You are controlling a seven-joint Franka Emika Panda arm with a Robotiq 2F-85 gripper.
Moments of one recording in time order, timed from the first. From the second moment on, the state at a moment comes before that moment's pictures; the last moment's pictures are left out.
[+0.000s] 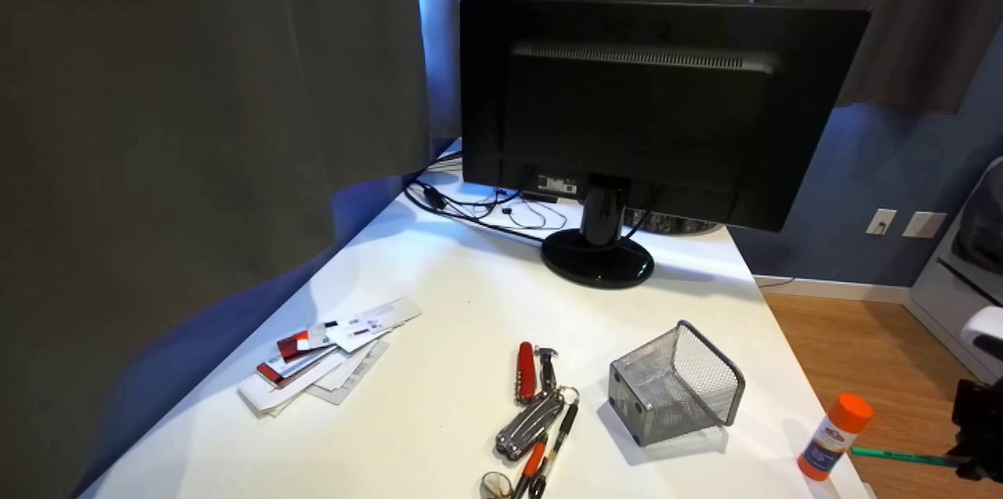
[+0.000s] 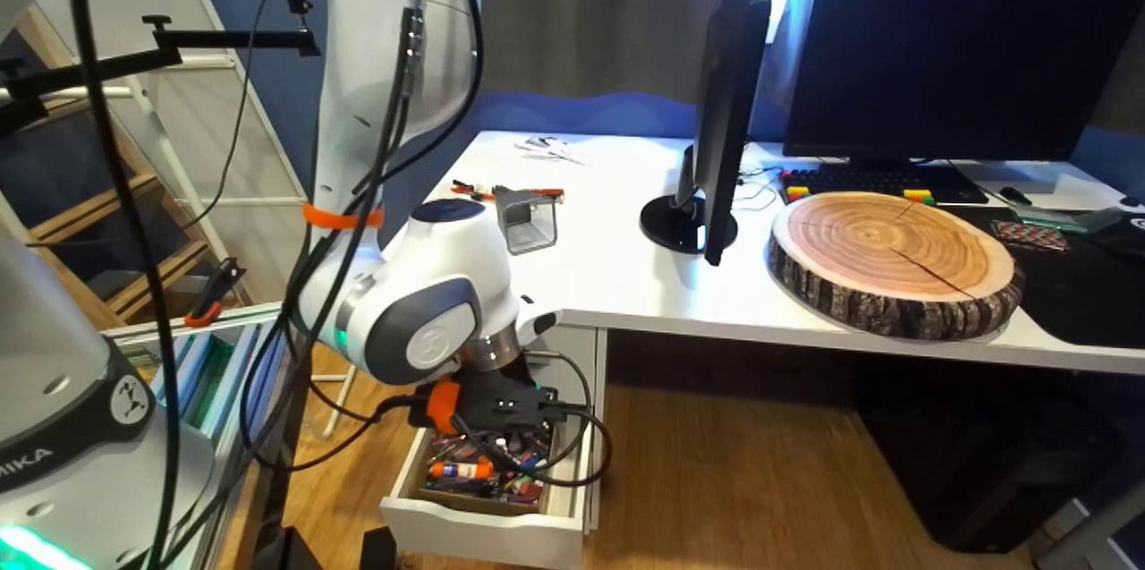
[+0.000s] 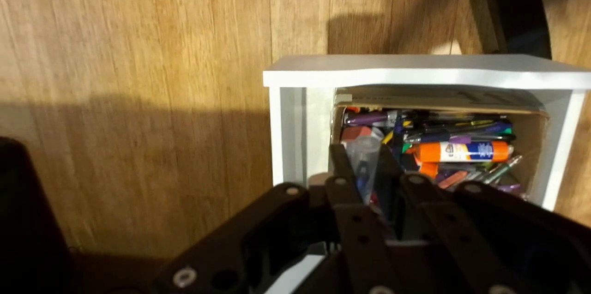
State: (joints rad) arm 0.54 0.80 -0.32 -2.65 -0.34 3.56 -0.51
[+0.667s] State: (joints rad) arm 0.54 0.63 -0.35 -2.74 -0.35 3.73 -0.51
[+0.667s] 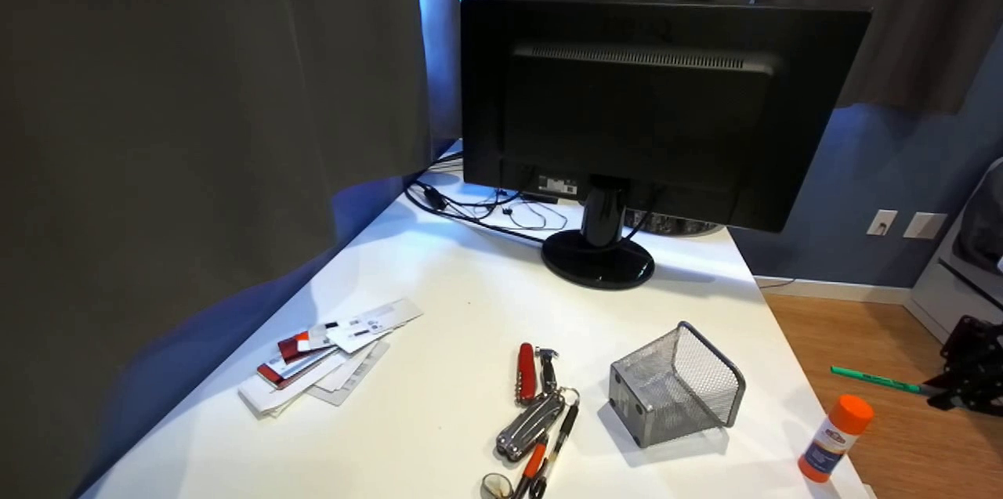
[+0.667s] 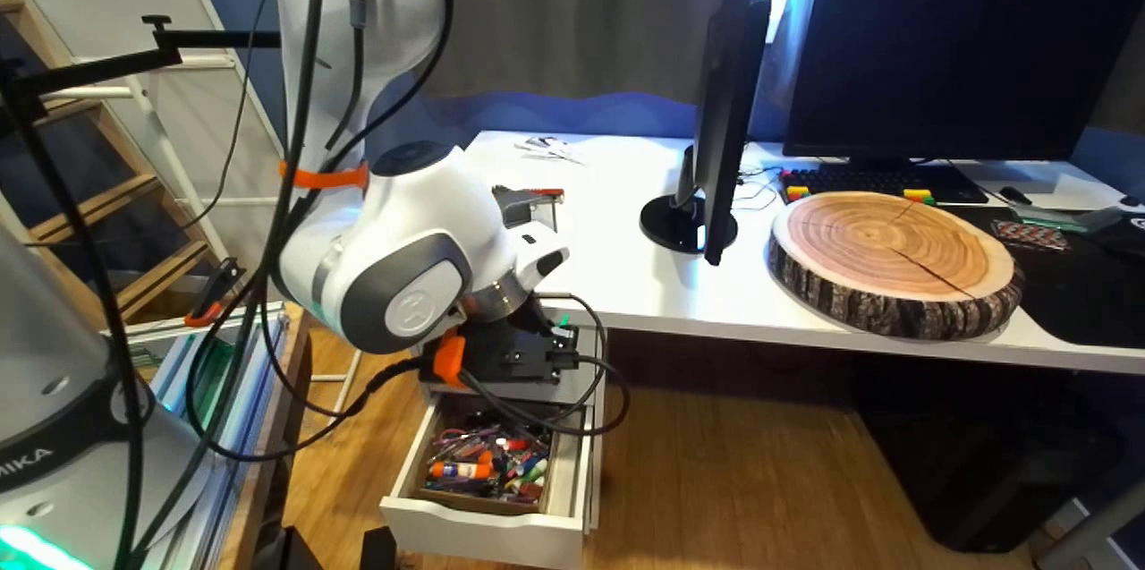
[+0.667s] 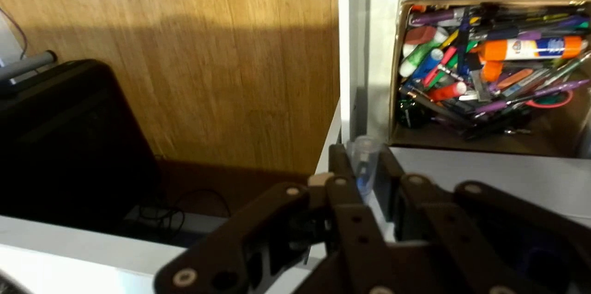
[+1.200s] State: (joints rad) arm 0.55 0.54 -0.34 -2.74 -0.42 3.77 -0.45
